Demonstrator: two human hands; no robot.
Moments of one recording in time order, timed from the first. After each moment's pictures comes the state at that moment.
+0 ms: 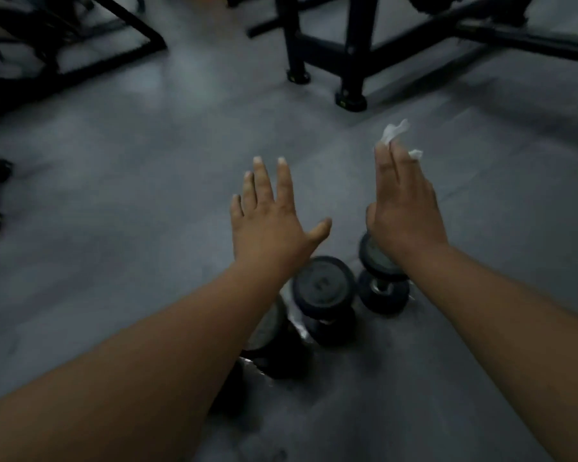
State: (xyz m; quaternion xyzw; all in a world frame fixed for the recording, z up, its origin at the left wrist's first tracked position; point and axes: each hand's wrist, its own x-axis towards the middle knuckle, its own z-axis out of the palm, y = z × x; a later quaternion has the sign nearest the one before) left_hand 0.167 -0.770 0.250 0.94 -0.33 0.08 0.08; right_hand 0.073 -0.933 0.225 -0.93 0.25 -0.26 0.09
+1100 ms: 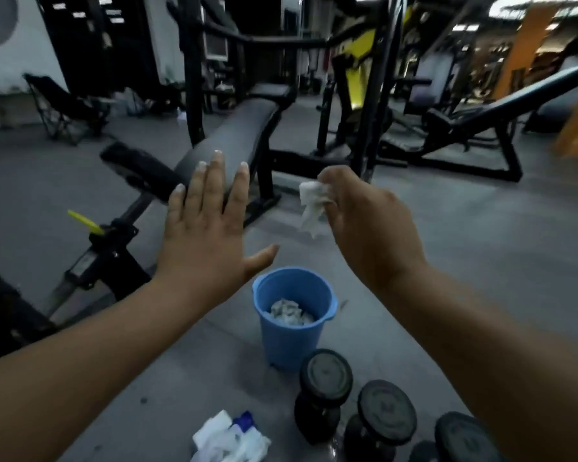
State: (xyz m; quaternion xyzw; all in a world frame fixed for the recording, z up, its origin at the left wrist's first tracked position) left_hand 0.059 0.004 0.476 0.94 0.10 0.31 -0.04; right_hand 0.133 -0.187 0.518 -0.84 -0.36 -0.34 0.22
